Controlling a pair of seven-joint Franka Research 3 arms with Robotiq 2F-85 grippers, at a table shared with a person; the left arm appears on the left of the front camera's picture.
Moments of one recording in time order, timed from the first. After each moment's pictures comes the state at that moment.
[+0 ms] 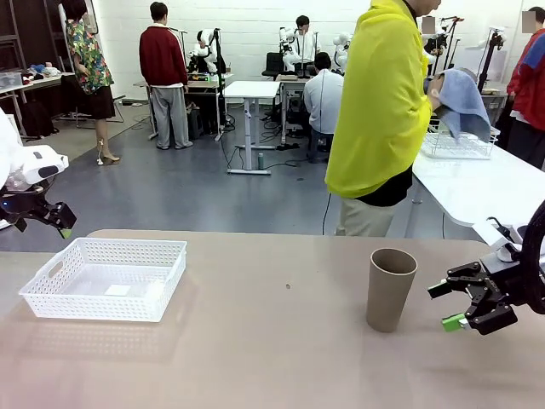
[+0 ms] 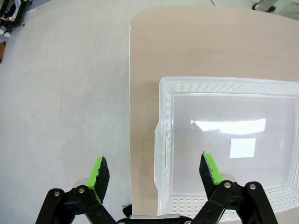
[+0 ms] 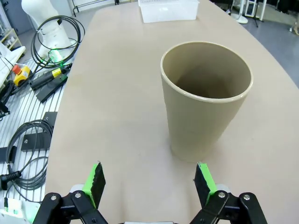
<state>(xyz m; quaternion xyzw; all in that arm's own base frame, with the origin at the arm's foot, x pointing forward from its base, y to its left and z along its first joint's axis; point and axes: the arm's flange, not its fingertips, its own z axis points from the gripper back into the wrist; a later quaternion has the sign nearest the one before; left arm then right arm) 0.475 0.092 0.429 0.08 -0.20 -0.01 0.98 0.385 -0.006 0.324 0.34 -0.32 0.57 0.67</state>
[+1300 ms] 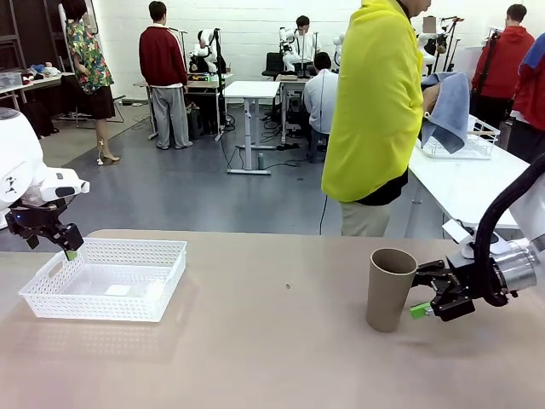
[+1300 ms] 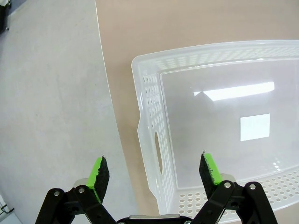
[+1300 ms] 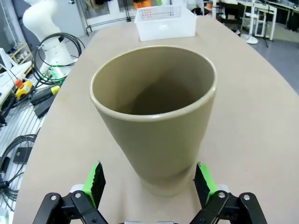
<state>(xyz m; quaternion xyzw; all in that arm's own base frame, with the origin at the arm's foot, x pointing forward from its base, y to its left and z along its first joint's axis) 0.496 0.085 0.389 0.09 -0.11 -0.09 0.99 0.448 0.023 0.277 0.41 -0.34 0.57 0.63</state>
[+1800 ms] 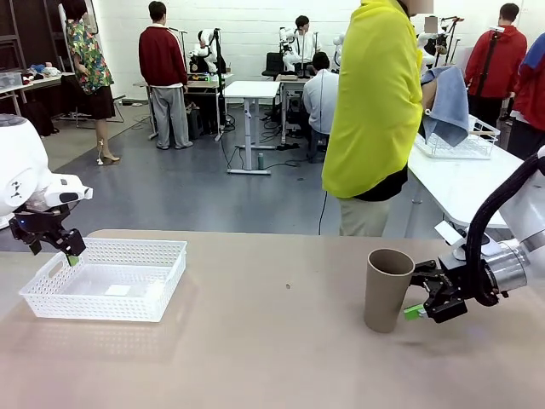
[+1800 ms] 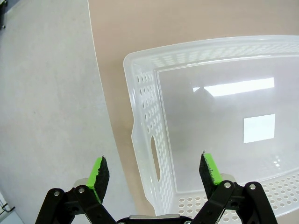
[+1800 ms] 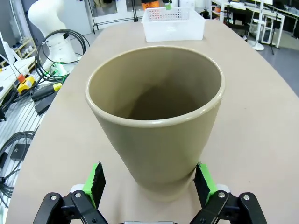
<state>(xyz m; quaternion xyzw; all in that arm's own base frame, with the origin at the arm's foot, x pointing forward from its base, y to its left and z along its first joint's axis) 0.501 0.084 0.372 0.09 -0.10 -0.10 0.99 0.452 0.033 0.273 0.41 -0.34 0.58 0.61</state>
